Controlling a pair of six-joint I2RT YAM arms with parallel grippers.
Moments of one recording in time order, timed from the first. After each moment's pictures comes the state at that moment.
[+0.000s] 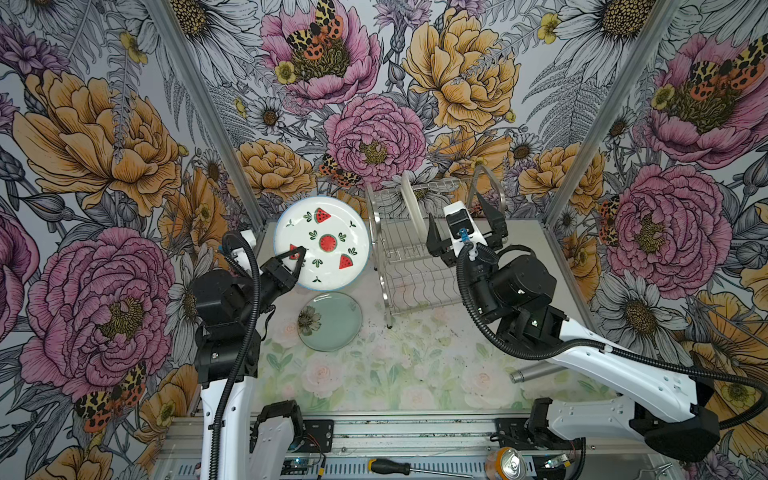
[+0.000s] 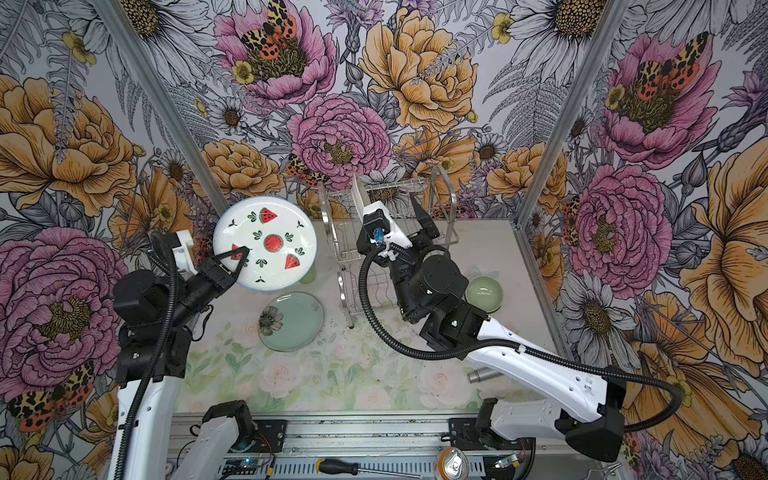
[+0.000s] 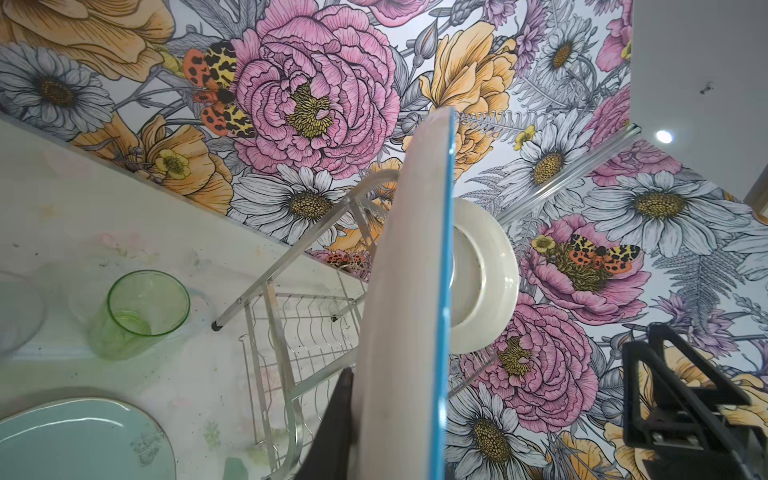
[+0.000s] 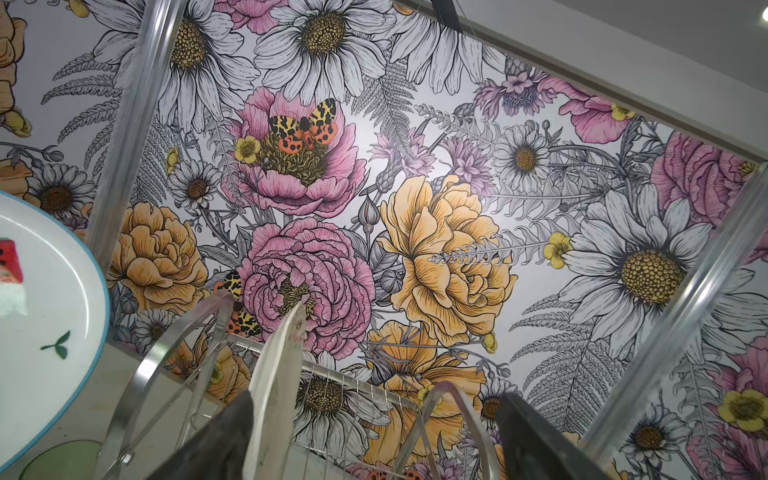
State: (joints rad) left arm 0.19 0.71 0.94 -0.29 0.63 -0.81; right arm 1.02 1.19 1.29 0.25 0.75 -0.68
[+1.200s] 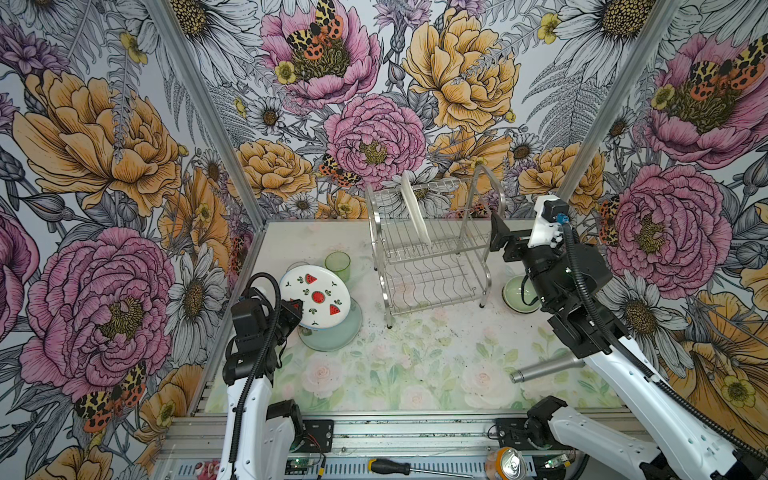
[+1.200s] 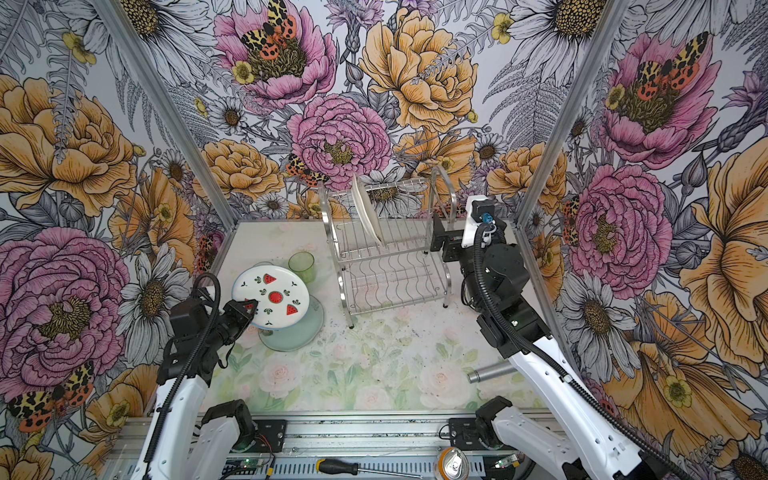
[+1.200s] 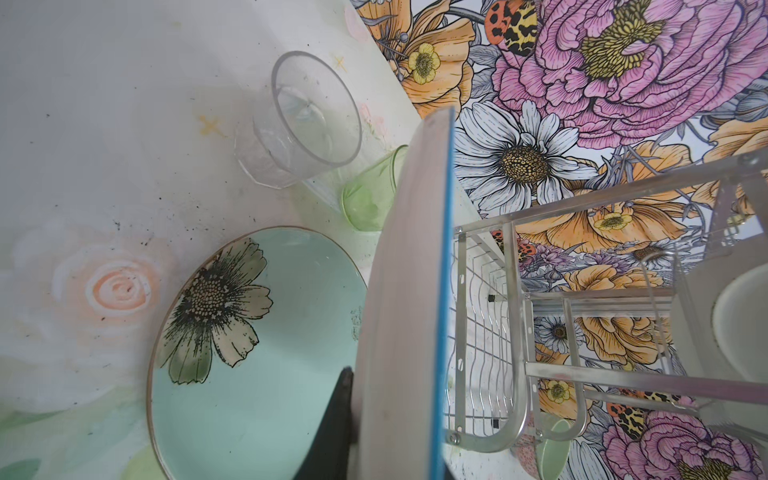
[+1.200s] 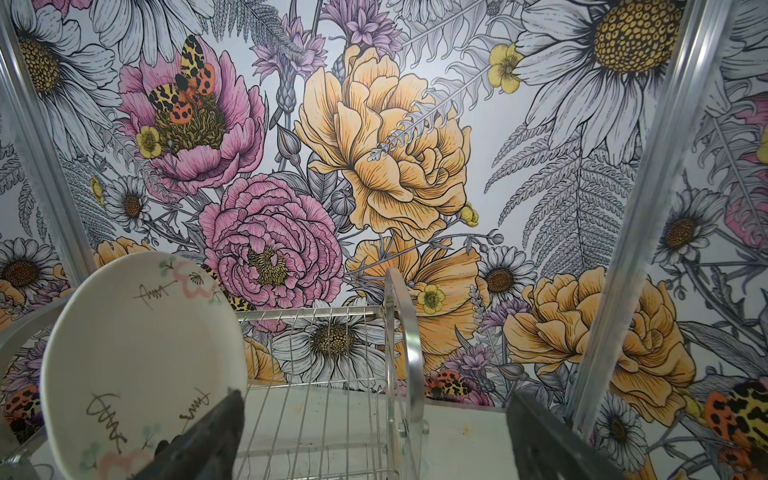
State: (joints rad) left arm 0.25 0.70 0.51 -0.36 0.40 -0.77; right arm 0.48 0.93 1.10 -0.05 0.34 -0.04
